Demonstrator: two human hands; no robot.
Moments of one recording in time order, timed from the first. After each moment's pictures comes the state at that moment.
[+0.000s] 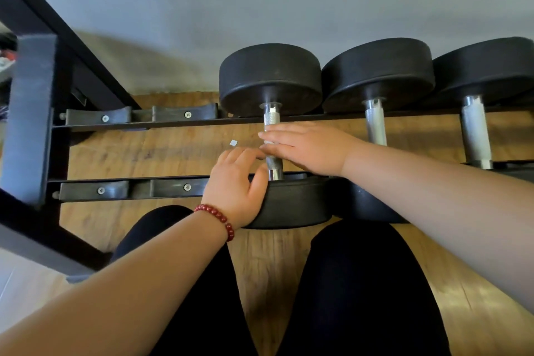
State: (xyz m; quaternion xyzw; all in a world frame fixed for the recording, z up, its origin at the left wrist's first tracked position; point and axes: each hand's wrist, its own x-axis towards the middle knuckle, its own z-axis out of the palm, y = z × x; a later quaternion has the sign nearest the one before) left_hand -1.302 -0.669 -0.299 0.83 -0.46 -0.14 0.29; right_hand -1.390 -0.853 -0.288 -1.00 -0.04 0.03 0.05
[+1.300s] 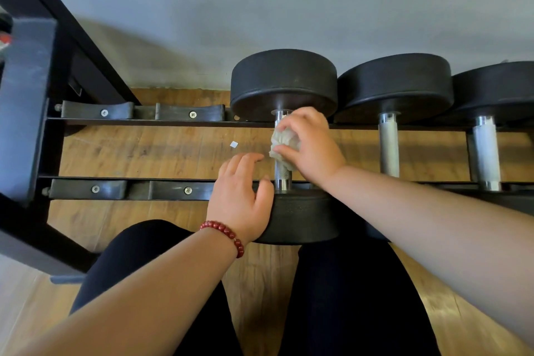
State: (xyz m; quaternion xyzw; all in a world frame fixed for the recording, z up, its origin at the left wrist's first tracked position) left_hand -1.302 -0.668 -0.304 0.84 -0.40 -0.13 0.34; right_hand -1.362 -0.825 -0.297 -0.91 0.26 -0.16 0.27
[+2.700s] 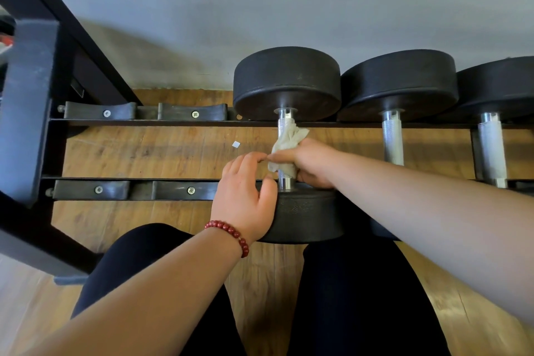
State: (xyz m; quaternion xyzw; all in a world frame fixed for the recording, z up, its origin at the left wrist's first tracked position) left_hand -1.302 -0.666 -0.303 0.83 -0.39 -0.15 0.36; right_hand -1.342 -0.824 -0.312 -0.57 0.44 0.03 0.69
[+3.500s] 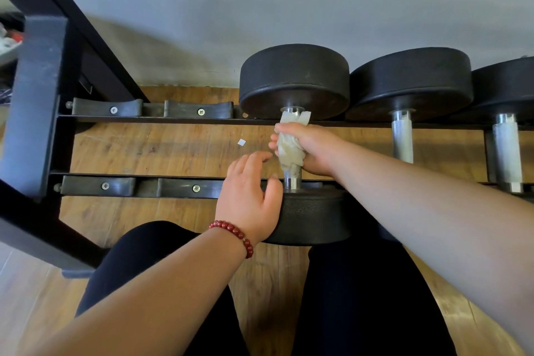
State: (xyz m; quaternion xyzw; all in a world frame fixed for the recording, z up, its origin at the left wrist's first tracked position) left_hand -1.302 -0.667 -0.305 0.83 -0.39 -0.14 0.37; right_hand -1.325 -0.838 -0.308 -0.47 0.42 -0.03 0.77
